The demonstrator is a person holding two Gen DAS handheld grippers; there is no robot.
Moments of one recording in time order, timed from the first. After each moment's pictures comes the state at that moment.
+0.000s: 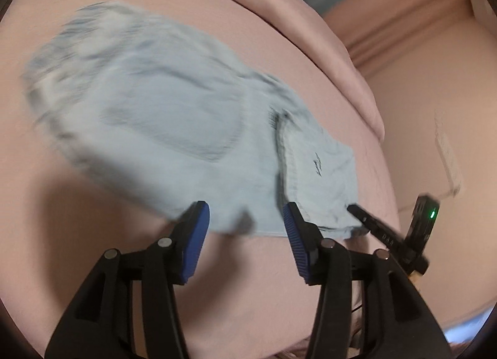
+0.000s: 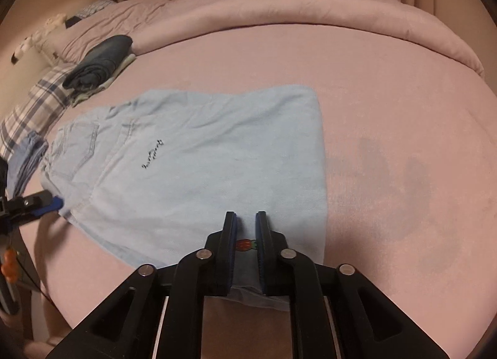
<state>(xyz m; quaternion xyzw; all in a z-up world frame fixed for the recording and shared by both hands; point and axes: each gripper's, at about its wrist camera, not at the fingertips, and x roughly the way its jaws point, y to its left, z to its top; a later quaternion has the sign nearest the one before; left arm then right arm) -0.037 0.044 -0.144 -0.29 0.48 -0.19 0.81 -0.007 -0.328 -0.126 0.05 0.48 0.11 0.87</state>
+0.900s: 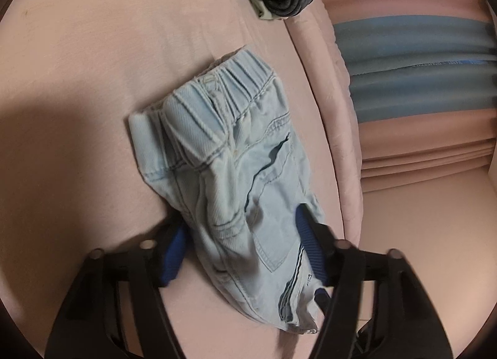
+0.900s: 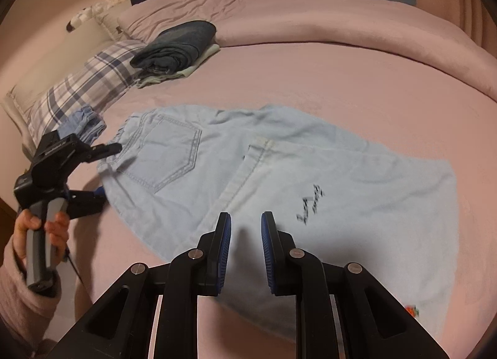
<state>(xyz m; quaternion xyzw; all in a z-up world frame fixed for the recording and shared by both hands) -0.005 0.141 -0.170 -0.51 0.40 -0.06 0.76 0.012 -0.213 -0.103 0.01 0.46 0.24 0.85</state>
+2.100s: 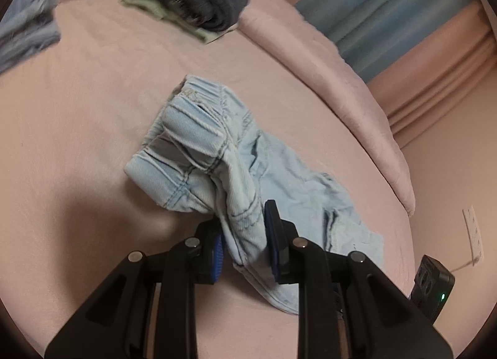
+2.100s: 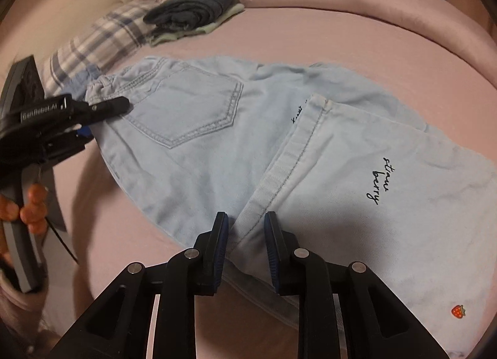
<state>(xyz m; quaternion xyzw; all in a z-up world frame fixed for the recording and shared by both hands) -0.001 0.104 -0.119 -0.30 0.40 -0.06 0.86 0.003 -0.177 -0.127 -0.01 0.52 0.28 0.81</state>
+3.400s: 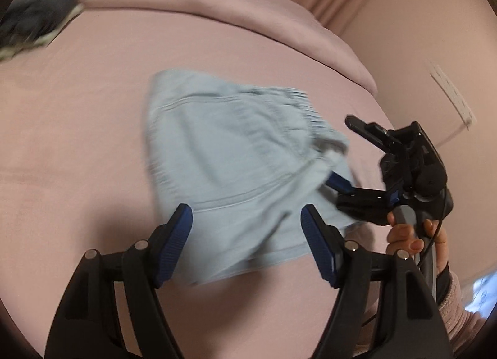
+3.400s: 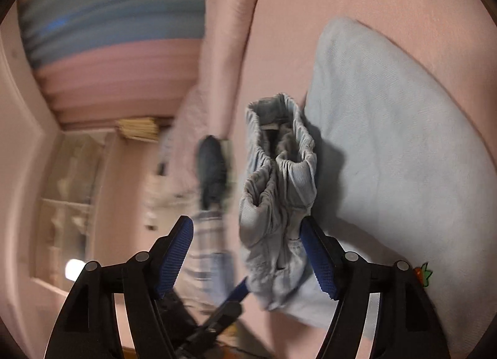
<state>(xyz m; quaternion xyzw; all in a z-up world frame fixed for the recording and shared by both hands) 0.002 -0.038 -0.133 -0.12 0.47 -0.25 0.84 0.006 -0.338 -0.172 0.57 0.41 0.23 0.67</state>
